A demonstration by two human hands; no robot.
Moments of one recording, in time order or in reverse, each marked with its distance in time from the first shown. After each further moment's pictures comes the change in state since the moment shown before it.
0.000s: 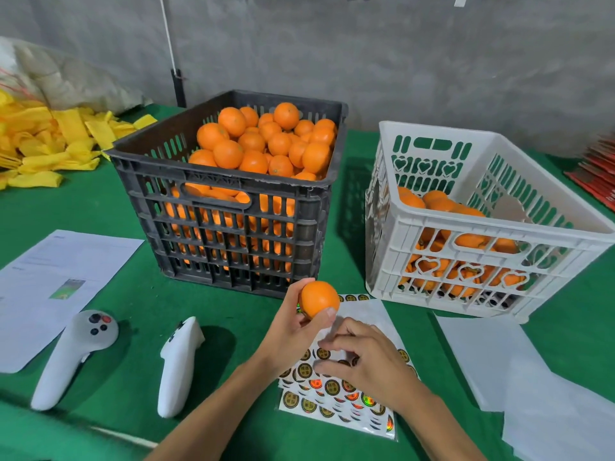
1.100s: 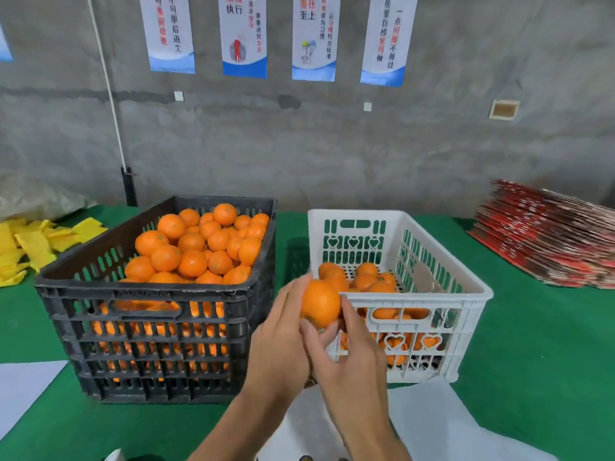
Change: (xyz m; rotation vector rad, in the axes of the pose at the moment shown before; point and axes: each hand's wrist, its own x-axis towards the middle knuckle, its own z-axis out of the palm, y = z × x) left_hand 0.037 0.168 0.067 0.555 0.177 0.589; right_hand 0.018 -0.094 -0.114 0.071 0.869 0.264
